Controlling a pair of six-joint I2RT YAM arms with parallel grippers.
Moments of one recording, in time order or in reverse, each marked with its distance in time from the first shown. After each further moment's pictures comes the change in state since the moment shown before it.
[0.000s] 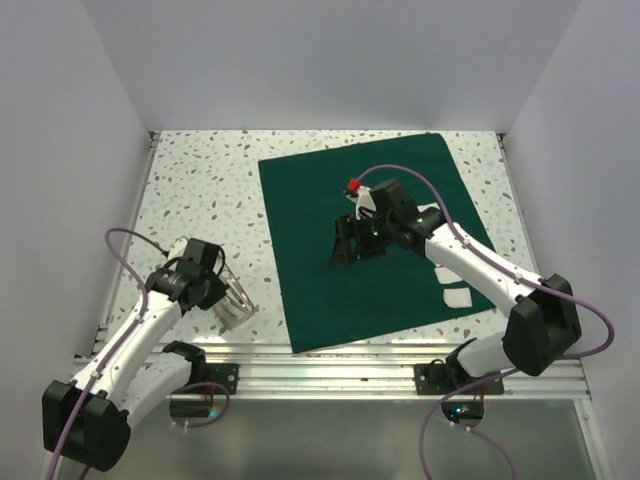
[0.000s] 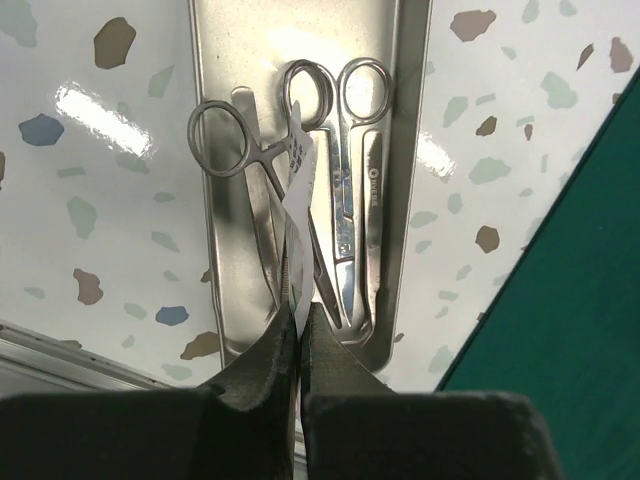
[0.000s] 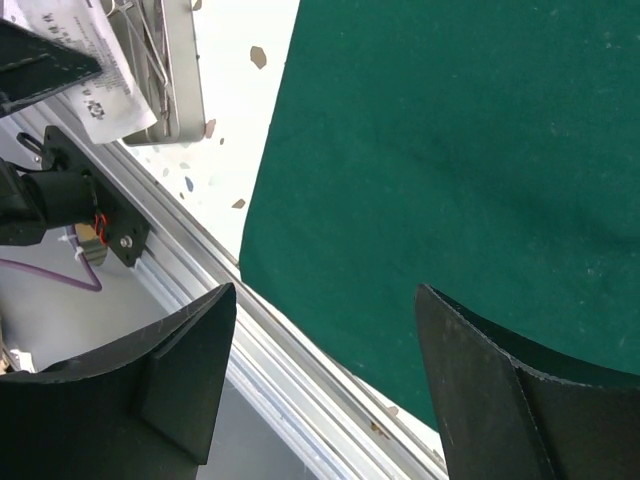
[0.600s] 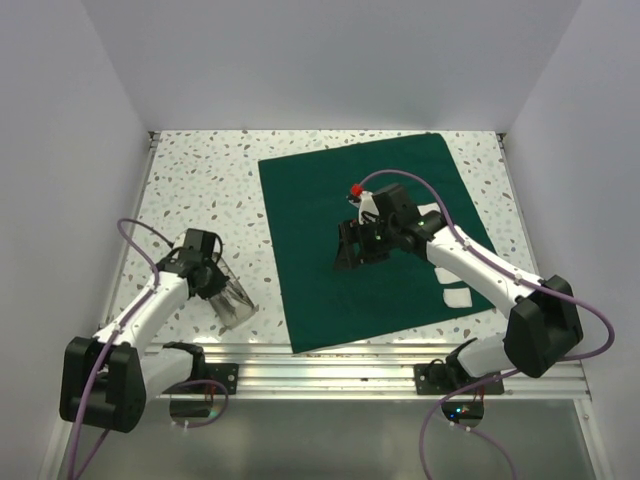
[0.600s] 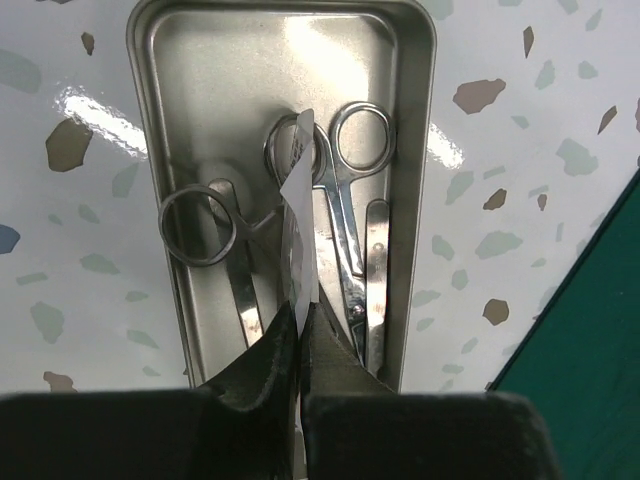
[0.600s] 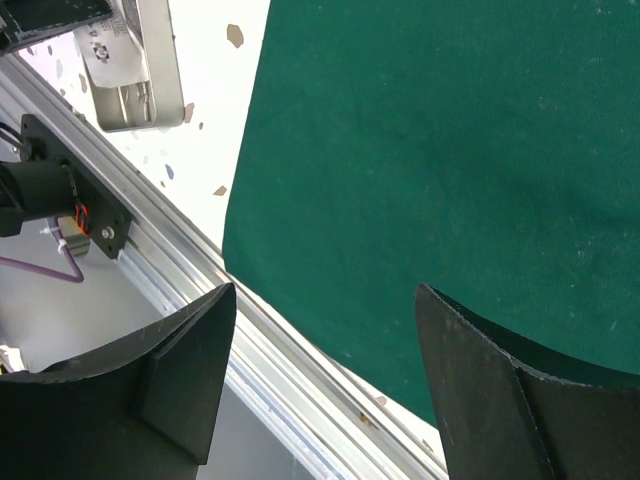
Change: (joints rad) left arm 0.134 0.227 -0.036 0.238 0.069 0.154; right arm -0.014 -0.019 -0.050 0.001 -0.001 -0.021
